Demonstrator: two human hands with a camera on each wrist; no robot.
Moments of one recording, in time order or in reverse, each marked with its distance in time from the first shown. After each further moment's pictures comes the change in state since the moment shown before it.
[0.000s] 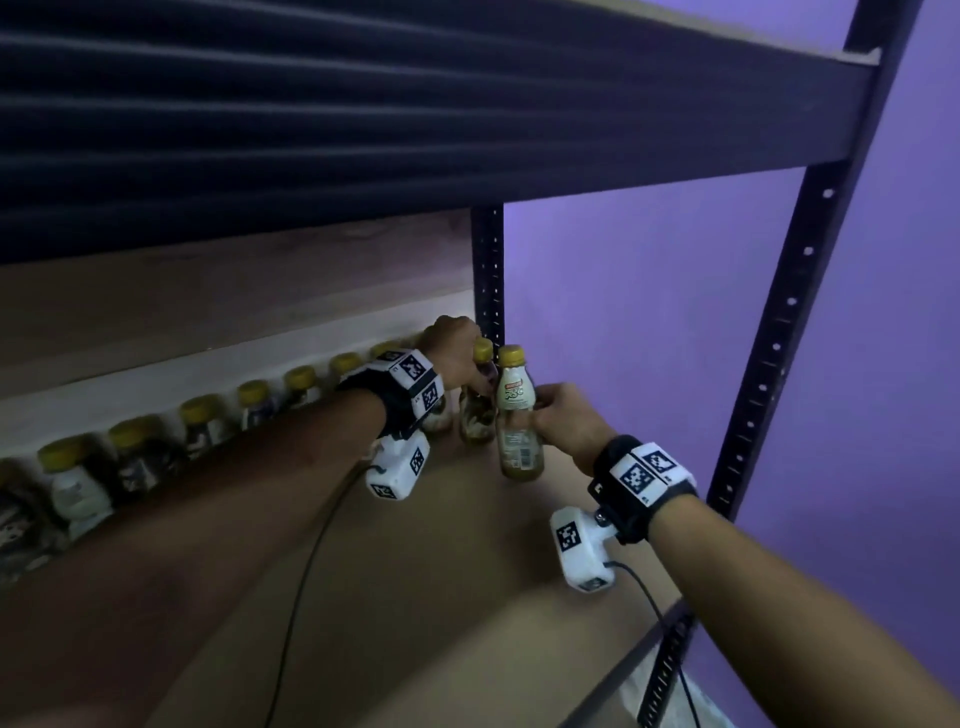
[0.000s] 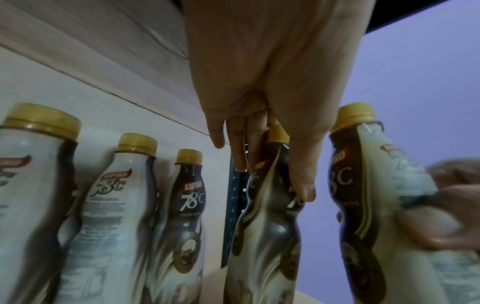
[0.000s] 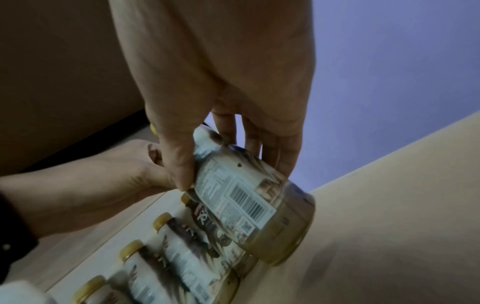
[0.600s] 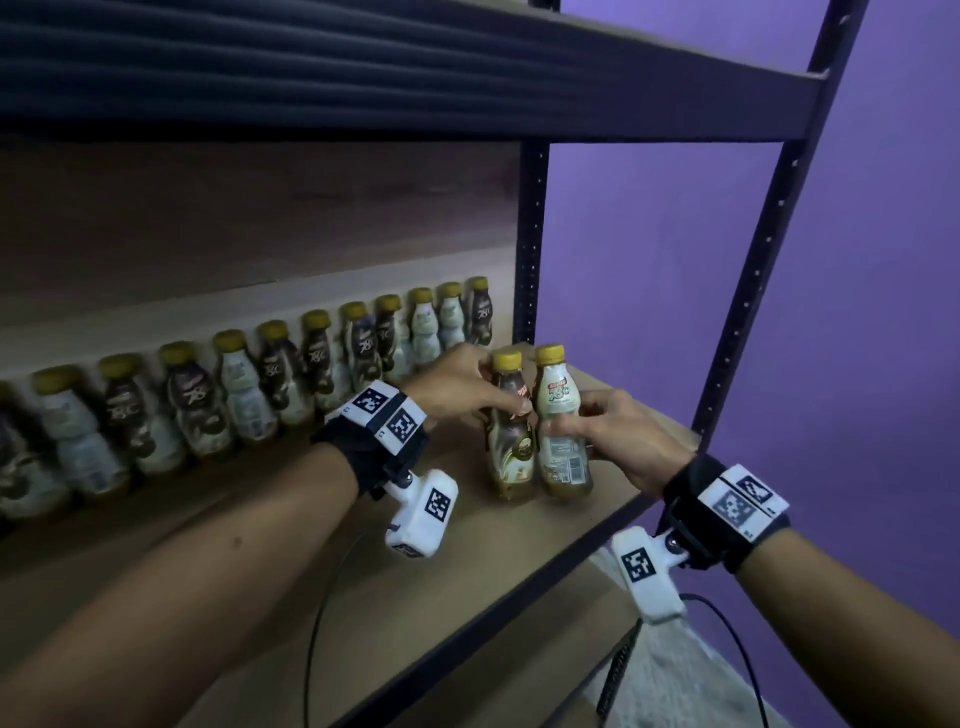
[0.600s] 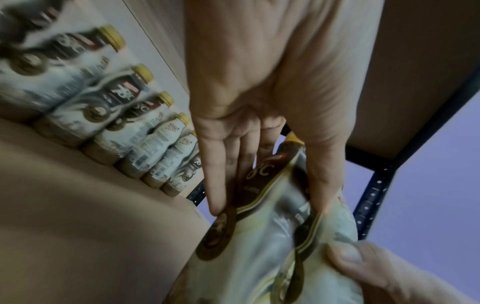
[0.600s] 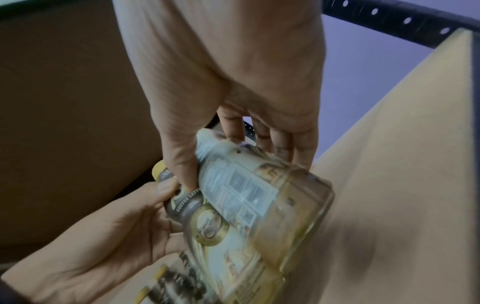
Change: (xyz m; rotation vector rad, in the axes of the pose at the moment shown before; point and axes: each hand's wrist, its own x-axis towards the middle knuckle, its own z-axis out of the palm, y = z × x) left_hand -0.231 -0.015 -0.013 -0.761 -0.212 0.011; right_hand -0.198 -0.030 0.053 0.115 -0.052 0.055
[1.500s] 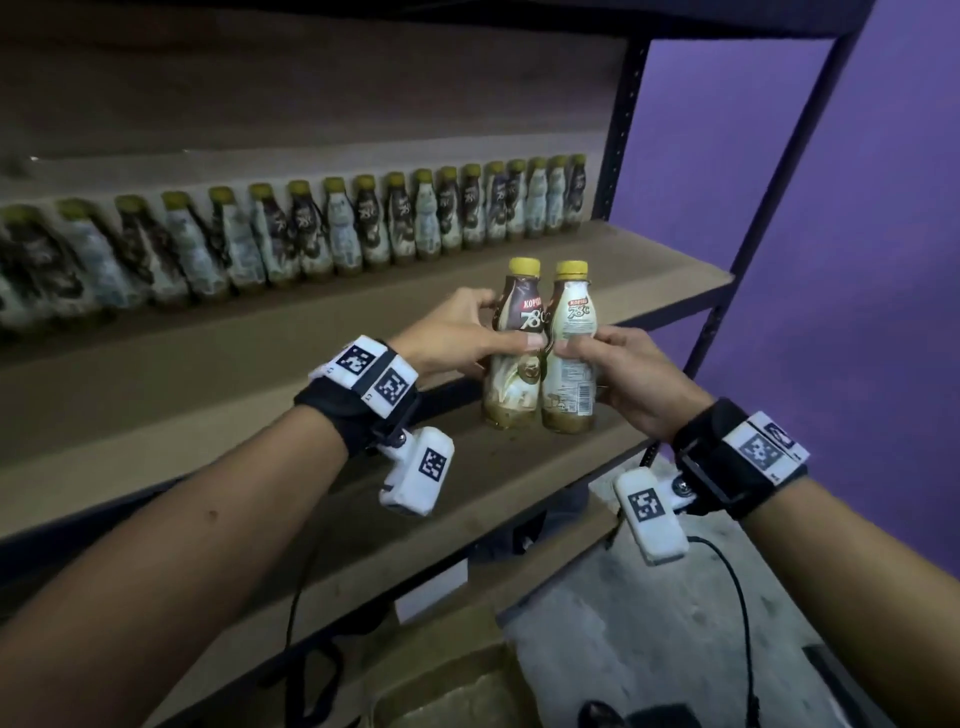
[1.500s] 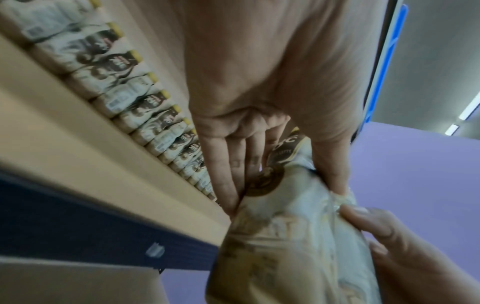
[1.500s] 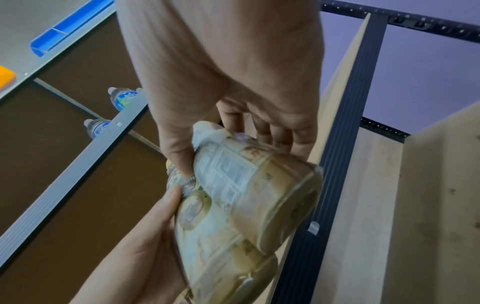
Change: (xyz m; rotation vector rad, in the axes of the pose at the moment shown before) left_hand -0.405 -0.014 -0.001 -0.297 0.020 -0.040; right_hand -0.311 -0.033 0.212 0.205 -0.097 0.027
